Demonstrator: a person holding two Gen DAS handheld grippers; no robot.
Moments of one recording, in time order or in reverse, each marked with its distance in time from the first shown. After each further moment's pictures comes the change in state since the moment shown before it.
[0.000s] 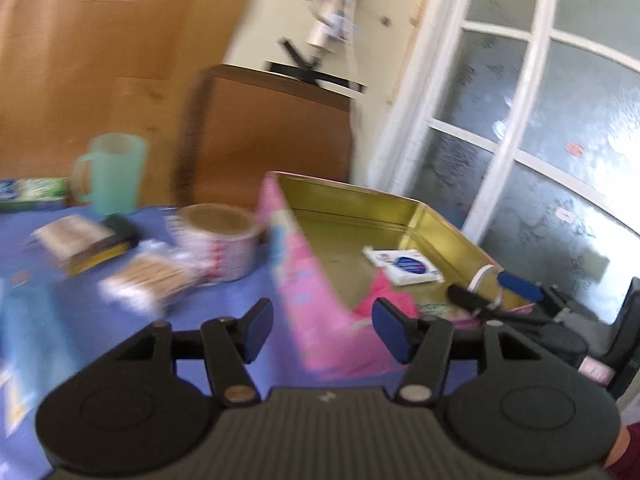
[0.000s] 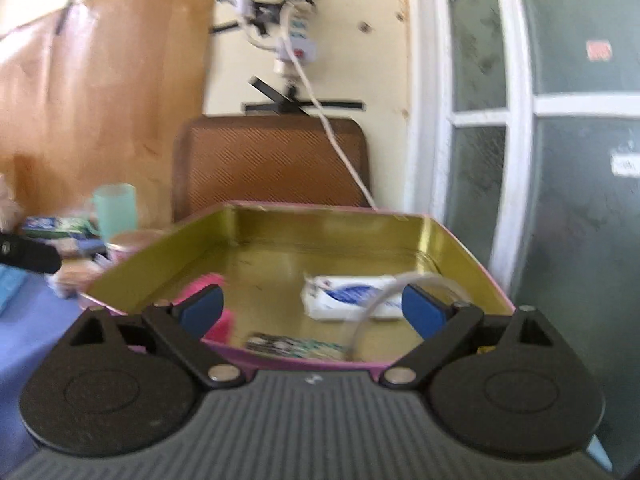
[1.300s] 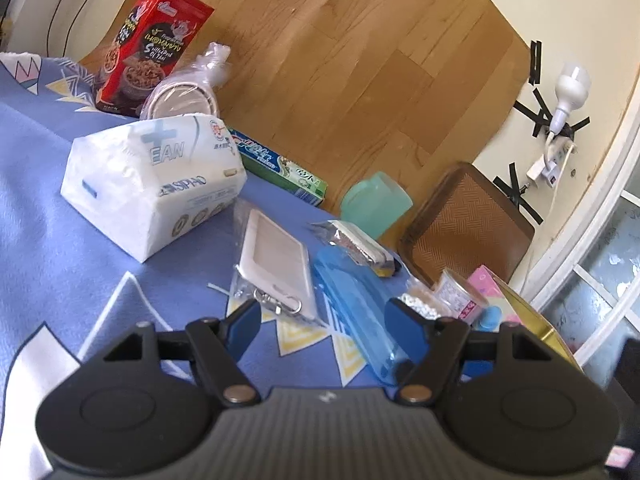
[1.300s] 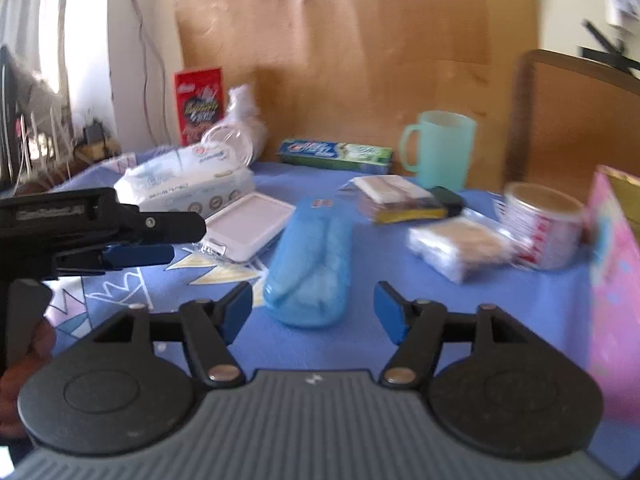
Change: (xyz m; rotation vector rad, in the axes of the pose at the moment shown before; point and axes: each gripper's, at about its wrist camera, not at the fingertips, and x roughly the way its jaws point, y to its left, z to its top) left arm -0.111 0.175 -0.059 -0.441 -0.216 0.280; right arm 0.039 0.243 0.000 -0.134 0.260 0.614
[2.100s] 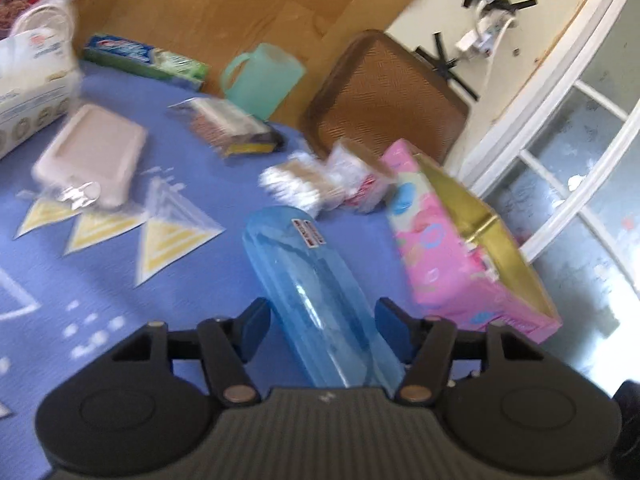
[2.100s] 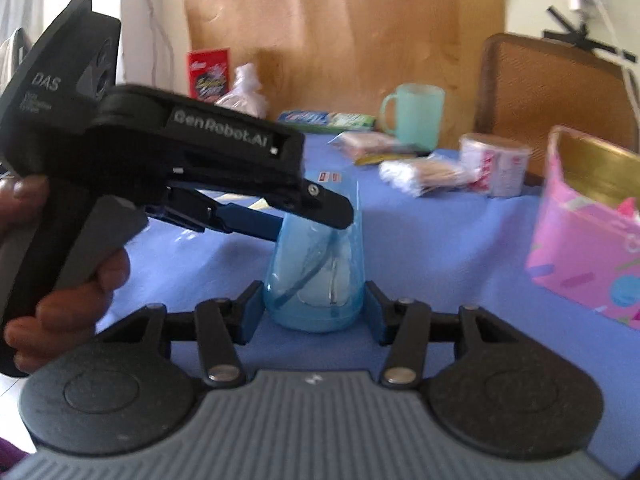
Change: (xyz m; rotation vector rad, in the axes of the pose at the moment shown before) left arm 0.049 -0.100 -0.029 0.110 0.347 -0.171; right arm -0.077 -0.005 -0.062 0.023 -0.002 -0.033
